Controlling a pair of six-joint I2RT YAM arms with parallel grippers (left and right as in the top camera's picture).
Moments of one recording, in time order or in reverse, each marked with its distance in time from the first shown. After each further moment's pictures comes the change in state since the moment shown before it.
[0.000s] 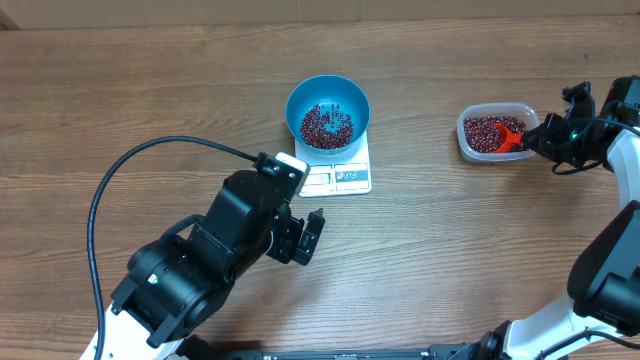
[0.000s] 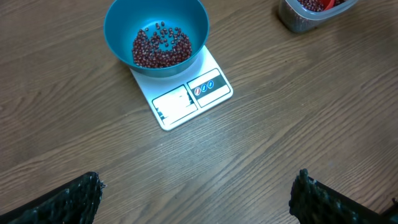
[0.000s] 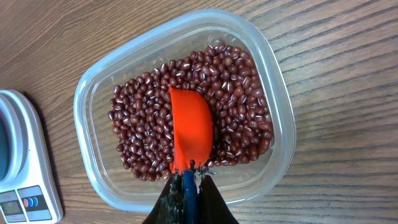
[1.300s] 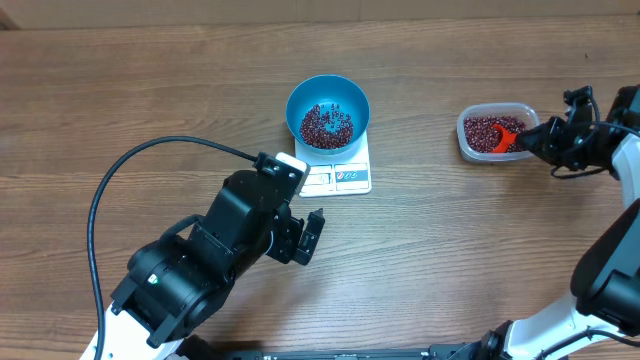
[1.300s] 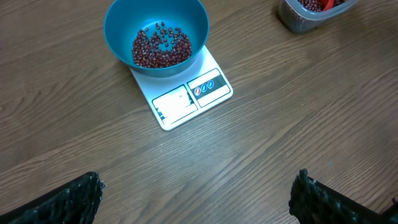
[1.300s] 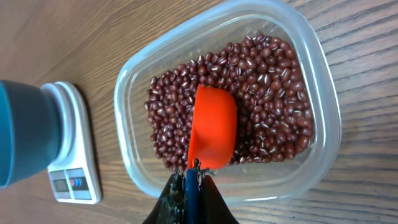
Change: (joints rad) left arm 0.000 0.000 0.000 0.000 0.000 0.000; right arm -0.043 0.009 -0.024 -0.005 -0.196 -0.042
